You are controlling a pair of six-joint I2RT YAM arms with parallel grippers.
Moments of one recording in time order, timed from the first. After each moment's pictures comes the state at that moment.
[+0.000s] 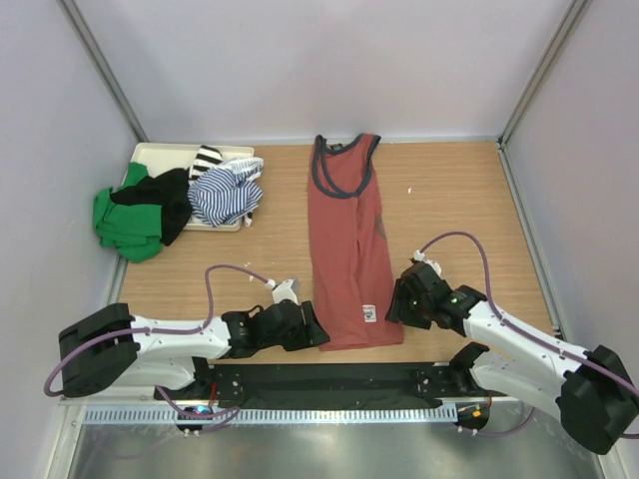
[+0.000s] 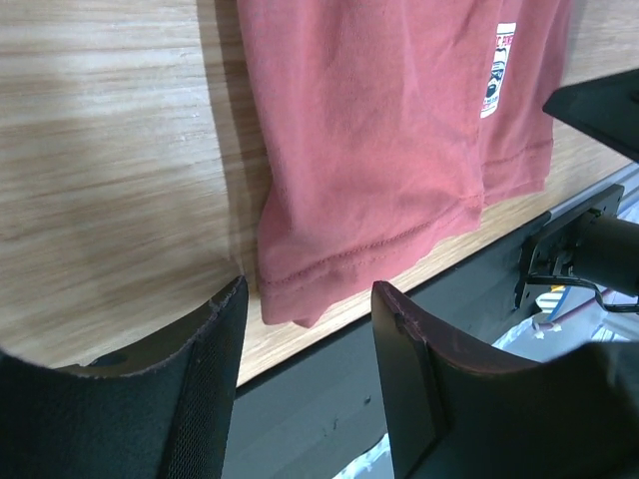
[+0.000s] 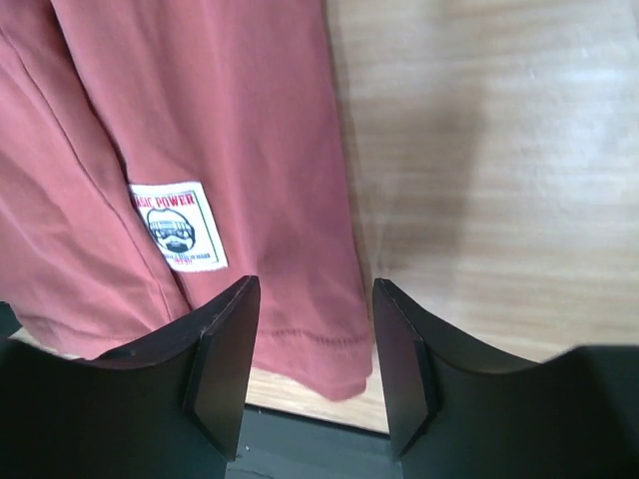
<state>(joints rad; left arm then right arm) -1.17 1.20 0.36 0.05 -0.14 -1.23 0.63 0.98 0.45 -0.53 0.03 0.79</state>
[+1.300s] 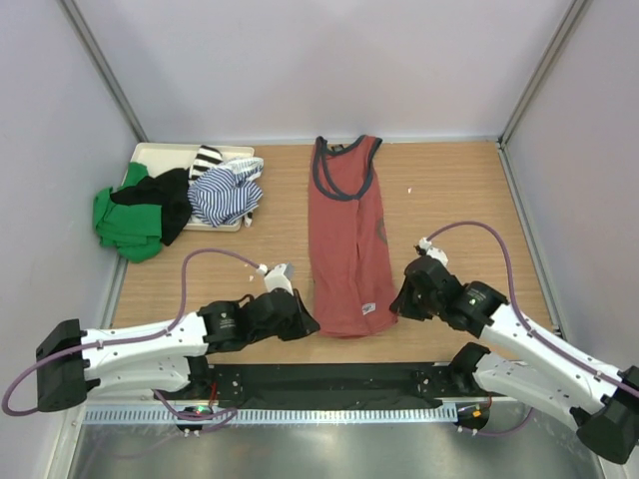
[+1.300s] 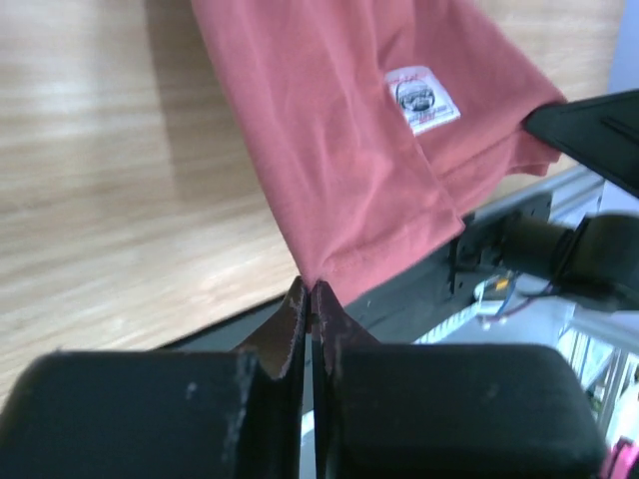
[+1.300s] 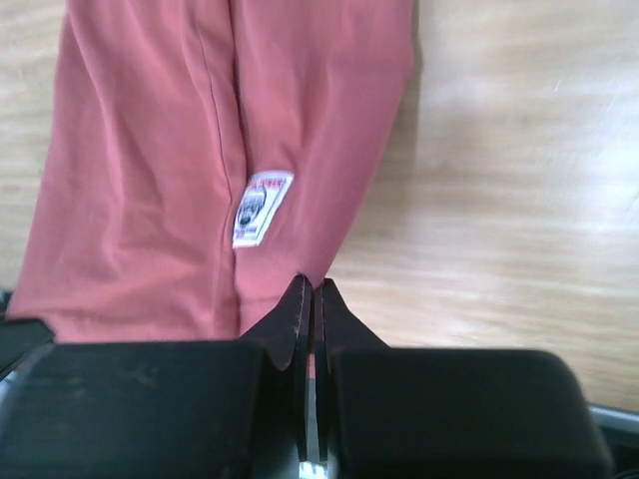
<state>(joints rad) -1.20 0.99 0.54 -0.30 -0.23 -1.22 0.76 0.79 0.60 -0.76 0.10 0.91</state>
